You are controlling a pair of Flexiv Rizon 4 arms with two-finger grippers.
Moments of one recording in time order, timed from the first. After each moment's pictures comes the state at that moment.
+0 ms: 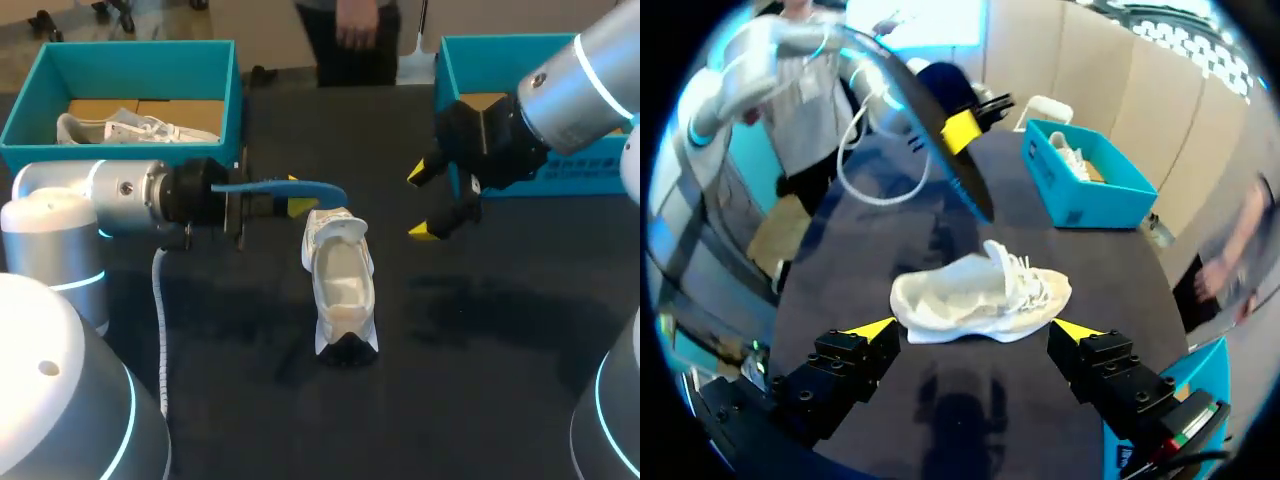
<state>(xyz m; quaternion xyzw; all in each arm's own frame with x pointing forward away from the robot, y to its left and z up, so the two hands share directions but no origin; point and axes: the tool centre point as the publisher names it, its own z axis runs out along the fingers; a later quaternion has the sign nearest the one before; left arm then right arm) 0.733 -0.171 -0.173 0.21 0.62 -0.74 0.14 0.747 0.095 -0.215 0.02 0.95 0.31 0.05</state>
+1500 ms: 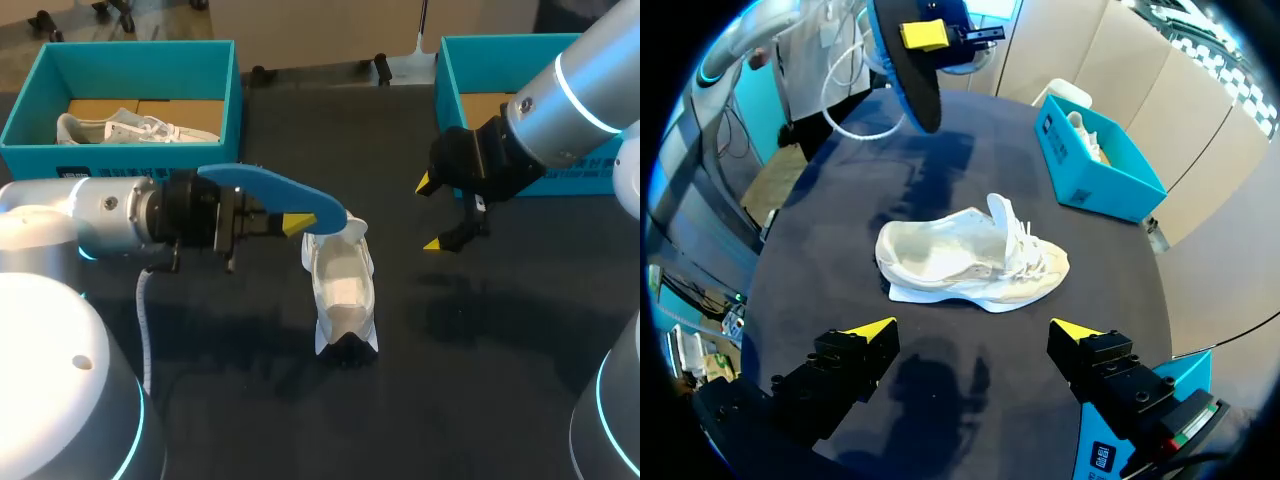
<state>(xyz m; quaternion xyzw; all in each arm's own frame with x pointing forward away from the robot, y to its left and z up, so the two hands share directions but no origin) 0.680 -0.168 -0.148 0.16 0.63 -0.76 0.08 0.756 0.075 -0.246 -0.03 0.96 0.25 0.08</state>
